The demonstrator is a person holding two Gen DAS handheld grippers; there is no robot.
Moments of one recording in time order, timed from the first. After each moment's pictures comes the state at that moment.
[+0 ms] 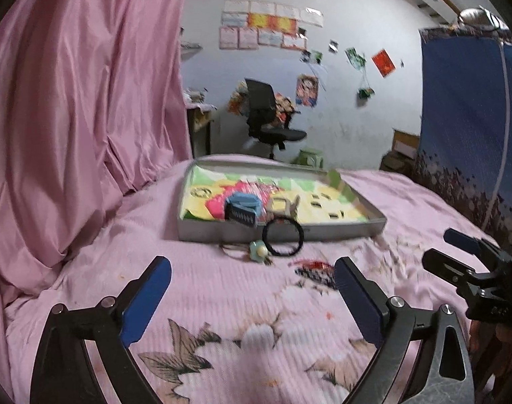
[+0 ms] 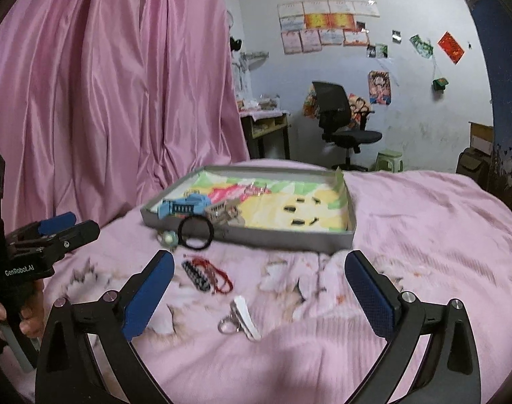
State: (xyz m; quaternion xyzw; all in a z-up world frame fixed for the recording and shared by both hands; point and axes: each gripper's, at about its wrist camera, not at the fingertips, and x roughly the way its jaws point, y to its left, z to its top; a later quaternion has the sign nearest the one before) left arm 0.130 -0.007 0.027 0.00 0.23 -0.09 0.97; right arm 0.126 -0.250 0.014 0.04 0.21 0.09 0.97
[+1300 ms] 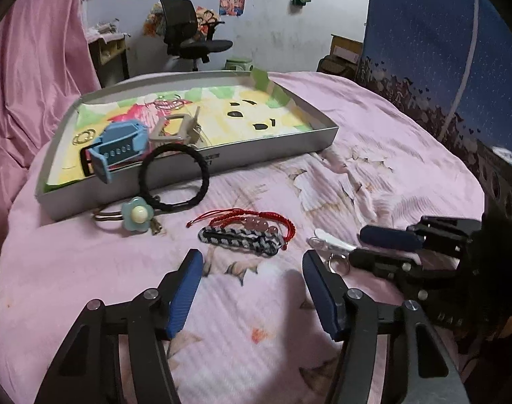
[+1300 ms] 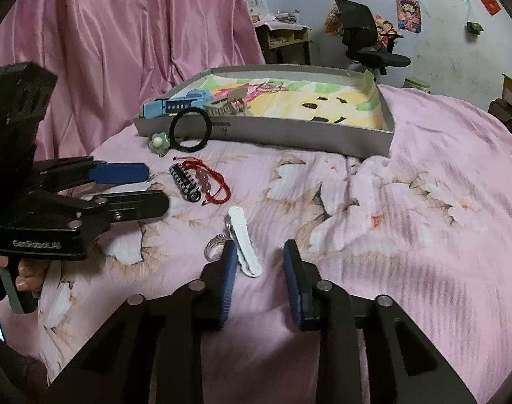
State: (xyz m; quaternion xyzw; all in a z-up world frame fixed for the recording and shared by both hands) left arm 0.203 -0.078 -0.012 0.06 0.41 -0.24 0.88; right arm 0.160 -0.242 -0.041 0.03 0.39 0.15 0.91
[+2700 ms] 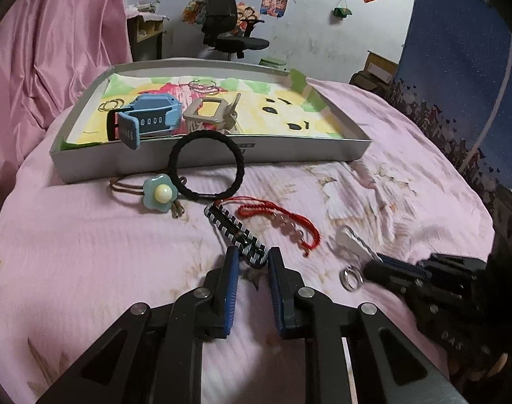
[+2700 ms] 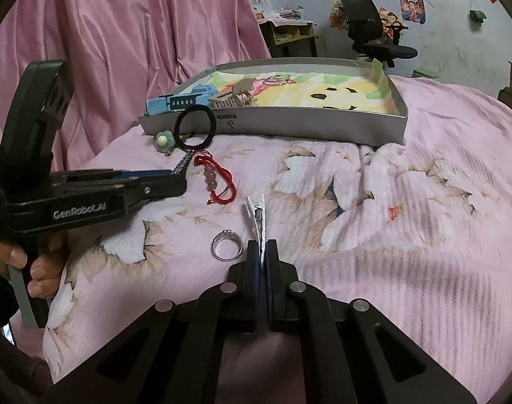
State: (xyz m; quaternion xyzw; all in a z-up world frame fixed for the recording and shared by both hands) left arm 0.203 -0.066 -0.021 0.00 0.42 -0.18 0.89; right arm 0.164 -0.246 -0.053 0.06 0.39 0.17 0.90
